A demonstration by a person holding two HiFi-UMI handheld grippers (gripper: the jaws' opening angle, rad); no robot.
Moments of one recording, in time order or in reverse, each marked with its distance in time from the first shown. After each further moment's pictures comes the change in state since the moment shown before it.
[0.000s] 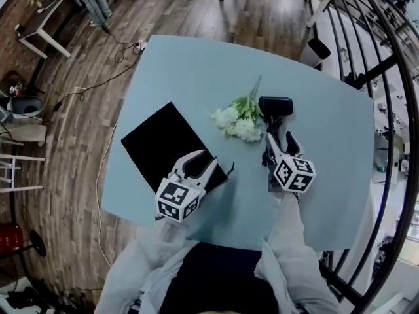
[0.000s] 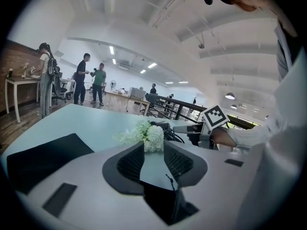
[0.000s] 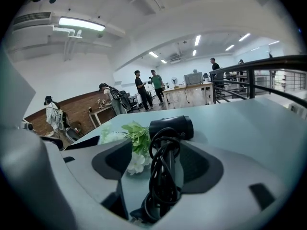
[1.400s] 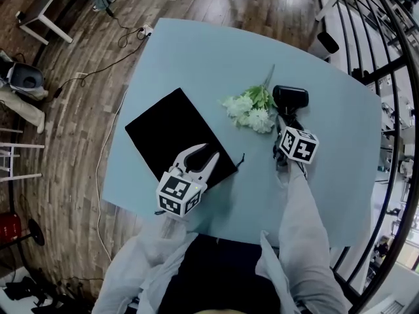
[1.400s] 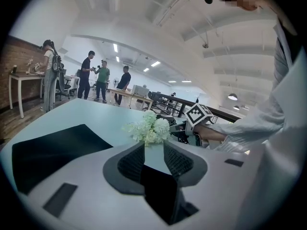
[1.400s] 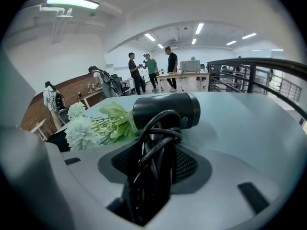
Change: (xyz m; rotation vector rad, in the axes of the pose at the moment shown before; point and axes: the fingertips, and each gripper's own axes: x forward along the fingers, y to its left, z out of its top) left arm -0.015 0.022 -0.024 -0.031 0.016 0.024; right arm 0.064 -0.024 -0.023 -0.038 0.183 -0.123
